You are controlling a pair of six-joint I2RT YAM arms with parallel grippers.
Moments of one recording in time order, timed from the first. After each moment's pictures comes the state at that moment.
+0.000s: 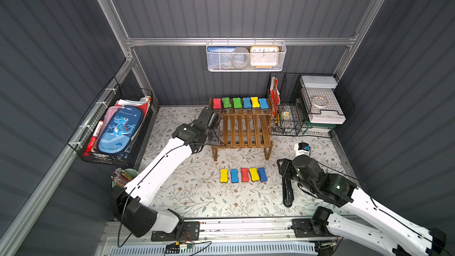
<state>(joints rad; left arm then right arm) -0.60 1.36 1.40 -0.94 -0.27 -0.35 0.81 0.76 0.75 -0.69 0.37 0.90</state>
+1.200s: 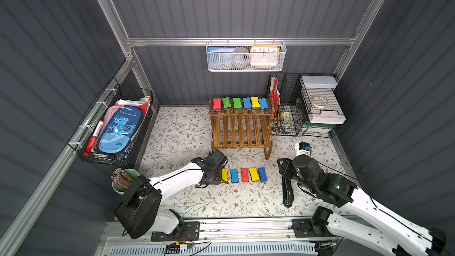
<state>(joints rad) -0.73 1.42 0.77 -0.67 -0.13 -0.60 0.81 0.76 0.75 -0.69 0.39 0.91</state>
